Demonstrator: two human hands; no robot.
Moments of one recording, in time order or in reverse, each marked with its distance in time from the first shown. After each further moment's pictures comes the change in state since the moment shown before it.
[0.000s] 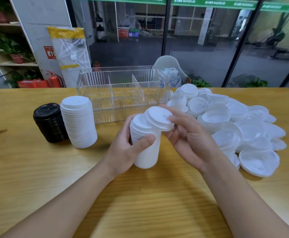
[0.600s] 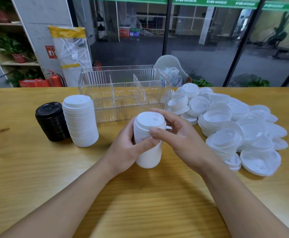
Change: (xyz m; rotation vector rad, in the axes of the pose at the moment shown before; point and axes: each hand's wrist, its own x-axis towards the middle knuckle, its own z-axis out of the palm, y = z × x) left_hand 0.001 0.001 -0.002 -0.007 -0.062 -0.028; right_hand -0.009 0.006 0.015 -0.768 0.005 -0.099
